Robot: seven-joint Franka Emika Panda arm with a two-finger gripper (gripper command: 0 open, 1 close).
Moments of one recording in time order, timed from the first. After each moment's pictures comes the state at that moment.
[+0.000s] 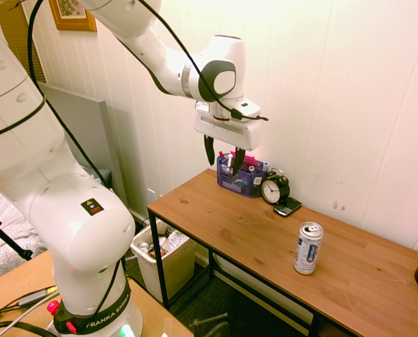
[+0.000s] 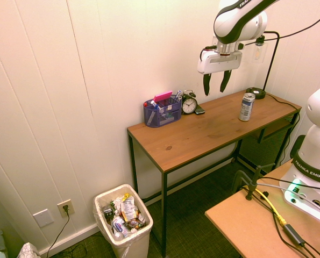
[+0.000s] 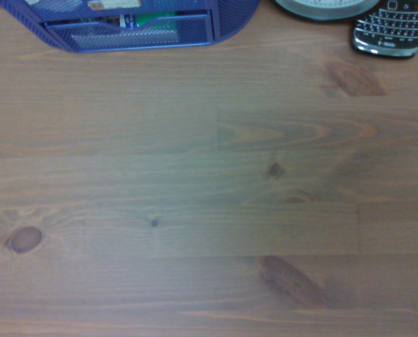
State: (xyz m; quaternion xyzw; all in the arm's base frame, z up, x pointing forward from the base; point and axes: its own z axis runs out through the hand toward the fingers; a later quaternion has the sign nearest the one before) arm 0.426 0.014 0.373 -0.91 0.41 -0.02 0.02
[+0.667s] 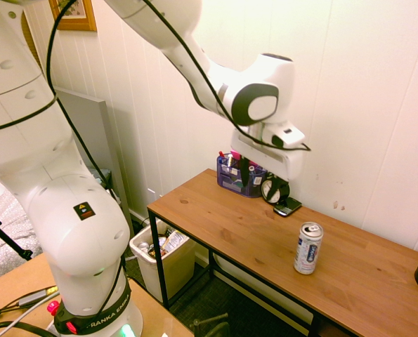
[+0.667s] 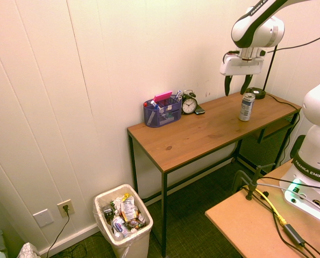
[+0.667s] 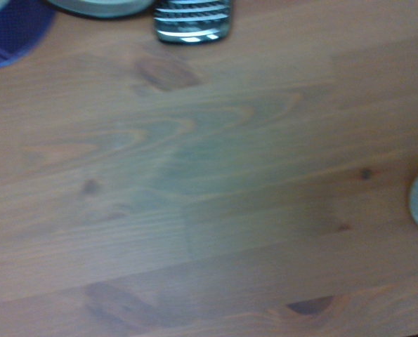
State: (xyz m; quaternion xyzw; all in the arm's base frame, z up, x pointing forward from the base) arm 0.411 -0.153 0.313 -0.86 0.51 0.01 0.03
